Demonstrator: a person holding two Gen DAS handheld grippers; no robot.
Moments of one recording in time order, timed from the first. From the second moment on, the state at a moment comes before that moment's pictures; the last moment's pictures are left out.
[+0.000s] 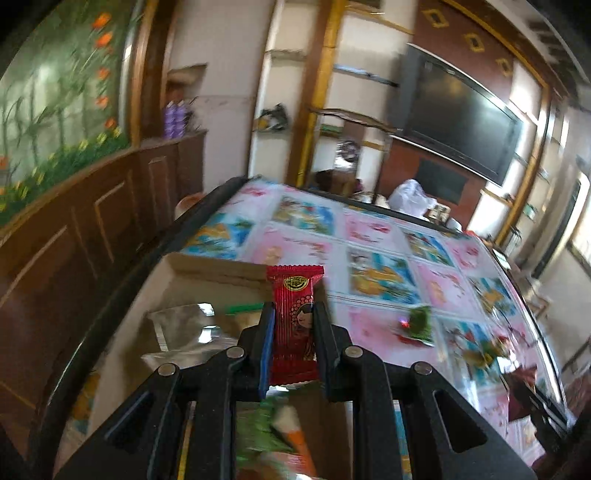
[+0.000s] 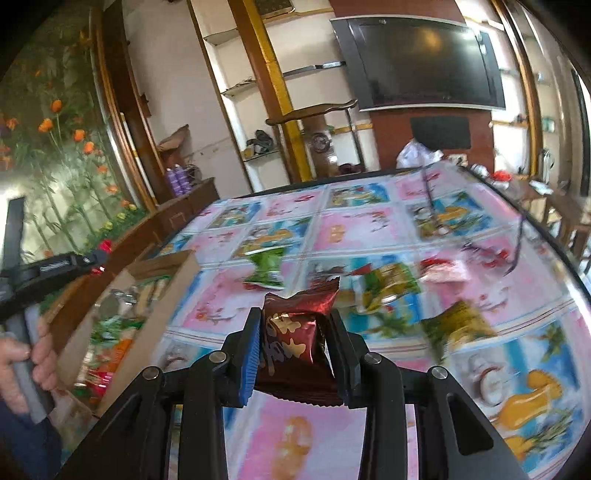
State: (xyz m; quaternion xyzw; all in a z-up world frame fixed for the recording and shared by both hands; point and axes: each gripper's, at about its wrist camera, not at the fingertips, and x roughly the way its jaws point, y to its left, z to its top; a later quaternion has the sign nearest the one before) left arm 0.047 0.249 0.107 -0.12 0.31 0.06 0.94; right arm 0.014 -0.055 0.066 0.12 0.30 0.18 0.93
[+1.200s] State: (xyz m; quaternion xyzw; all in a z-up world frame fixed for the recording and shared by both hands) left arm 0.068 0.312 0.073 -0.13 0.38 0.07 0.91; right arm -0.003 0.168 0.051 0.02 0.32 0.38 0.87
